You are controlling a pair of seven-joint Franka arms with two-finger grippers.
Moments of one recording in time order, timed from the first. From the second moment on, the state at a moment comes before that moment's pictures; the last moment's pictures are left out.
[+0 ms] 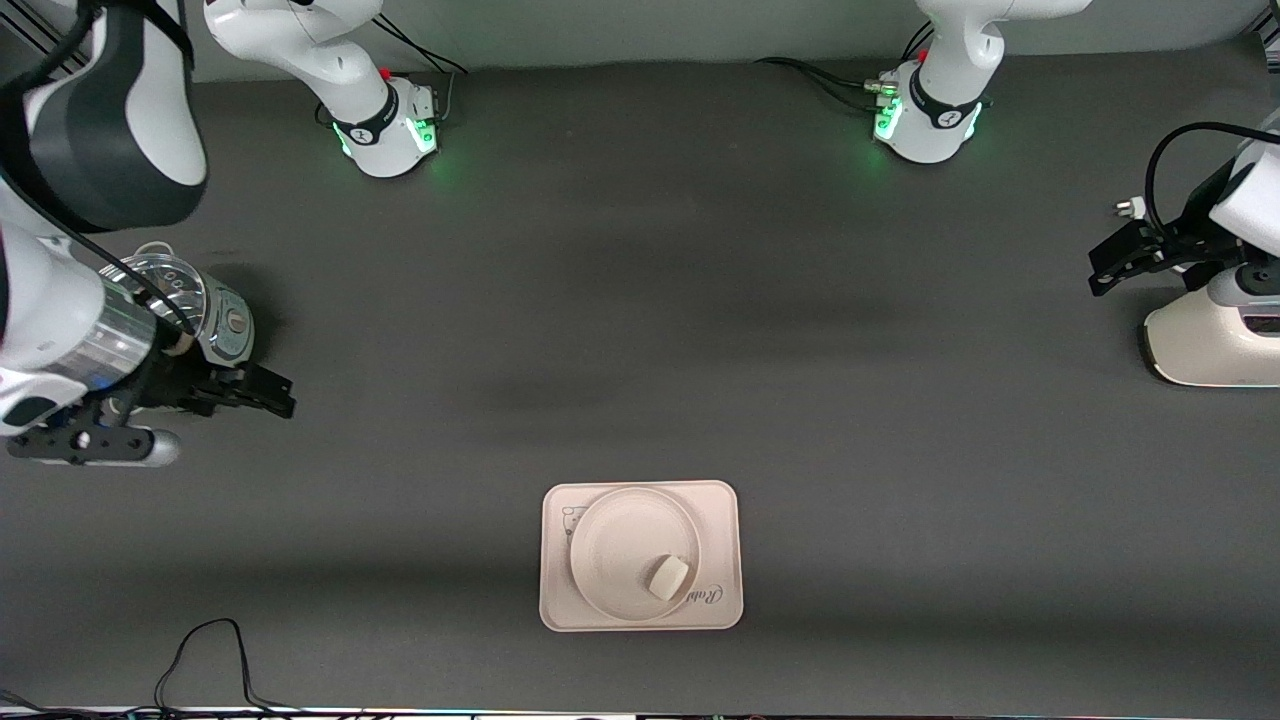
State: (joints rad) left arm -0.05 -0.07 0.01 -1.70 0.02 1.67 -0.08; right arm 0.38 0.30 -0.32 -1.34 0.13 1.65 0.15
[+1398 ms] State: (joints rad) left arm -0.05 -0.07 0.01 -1.69 0.01 1.66 -0.05; right arm 0.12 -0.01 -0.05 -1.75 0.04 1.72 0.01
